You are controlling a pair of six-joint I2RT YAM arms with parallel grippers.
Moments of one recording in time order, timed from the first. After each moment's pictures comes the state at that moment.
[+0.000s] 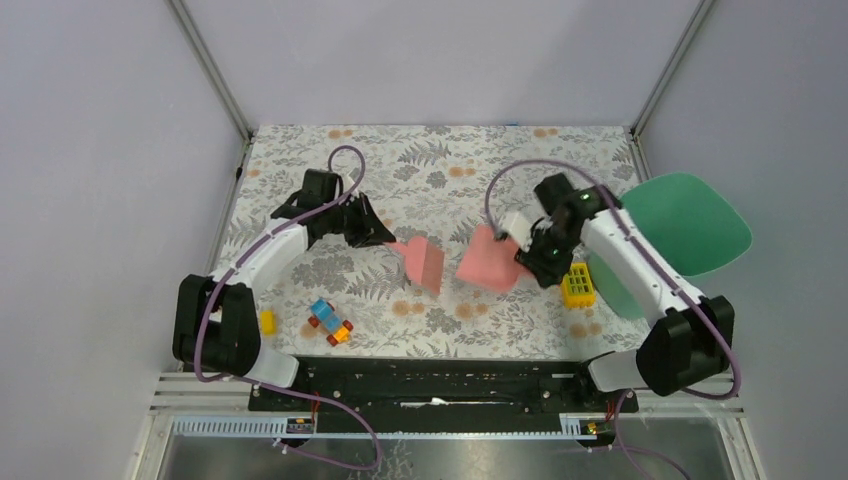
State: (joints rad) left arm -0.24 1.45 1.01 -0.38 0.65 -0.64; right arm 0.30 1.39 1.30 -1.32 -0.27 -0.80
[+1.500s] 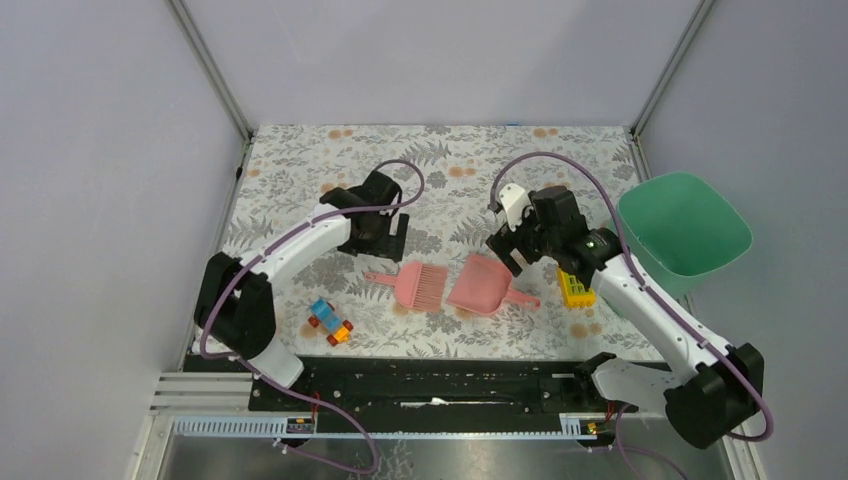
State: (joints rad) left arm -0.54 1.61 1.25 -0.89 -0.12 -0.39; right arm 0.50 1.12 0.95 -0.63 -0.09 -0.39
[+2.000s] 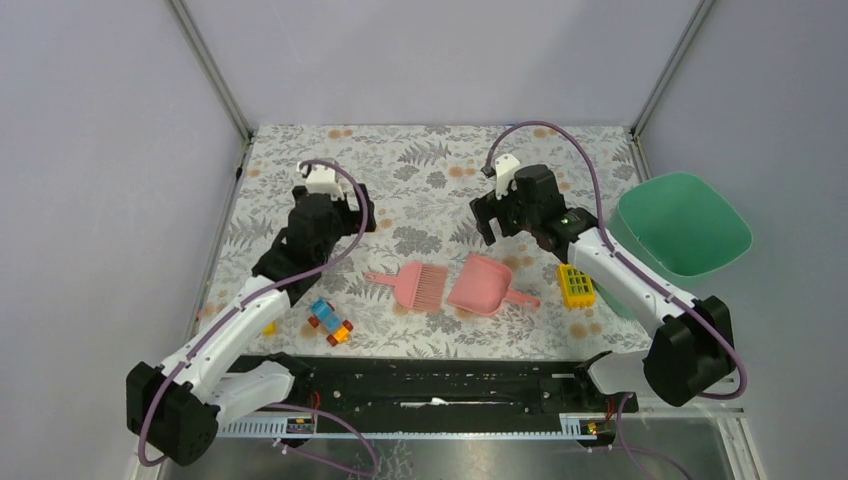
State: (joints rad) left arm -0.49 1.03 0.88 -0.18 -0.31 -0.28; right arm 0.50 1.33 1.05 -0.37 -0.06 -0.11
